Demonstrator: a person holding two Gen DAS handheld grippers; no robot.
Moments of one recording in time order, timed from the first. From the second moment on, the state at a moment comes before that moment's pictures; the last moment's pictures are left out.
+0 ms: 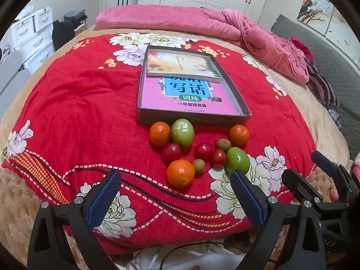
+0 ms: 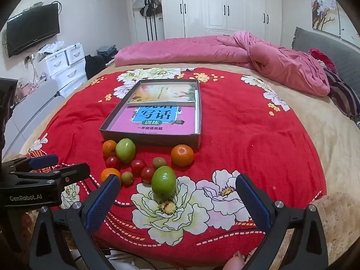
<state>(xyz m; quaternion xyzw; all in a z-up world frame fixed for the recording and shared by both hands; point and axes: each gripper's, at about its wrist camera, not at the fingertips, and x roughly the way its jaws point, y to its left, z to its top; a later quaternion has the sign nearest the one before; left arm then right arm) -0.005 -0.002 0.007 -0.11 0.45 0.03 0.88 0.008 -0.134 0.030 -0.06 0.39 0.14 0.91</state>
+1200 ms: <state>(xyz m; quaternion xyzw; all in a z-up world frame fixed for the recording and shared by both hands) 0.004 0.003 -0.009 -0.13 0.47 0.03 0.87 0.016 -0.129 0.020 -0.06 0.41 0.13 0.90</state>
